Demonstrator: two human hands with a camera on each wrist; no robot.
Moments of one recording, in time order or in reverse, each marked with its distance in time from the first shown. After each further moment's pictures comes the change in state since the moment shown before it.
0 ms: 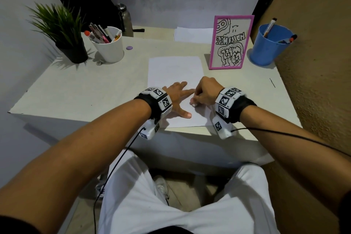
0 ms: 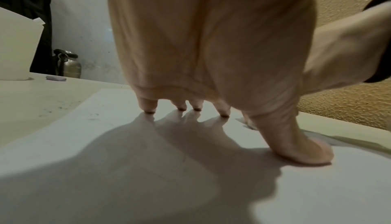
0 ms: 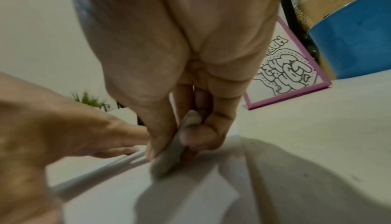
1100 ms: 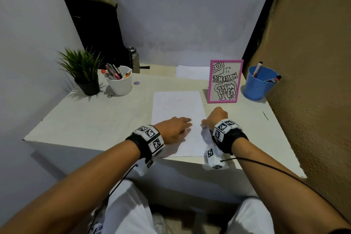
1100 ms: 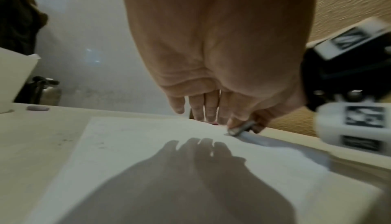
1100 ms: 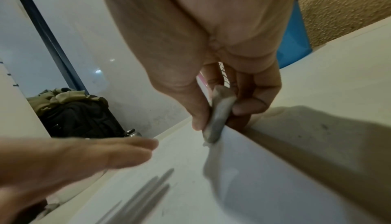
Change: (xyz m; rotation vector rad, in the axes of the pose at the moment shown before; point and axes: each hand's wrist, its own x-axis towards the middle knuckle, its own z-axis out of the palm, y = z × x) left_hand -0.040 0.002 -0.001 -0.084 0.298 0.240; right_hand -0.002 0.005 -0.013 0.184 0.196 0.401
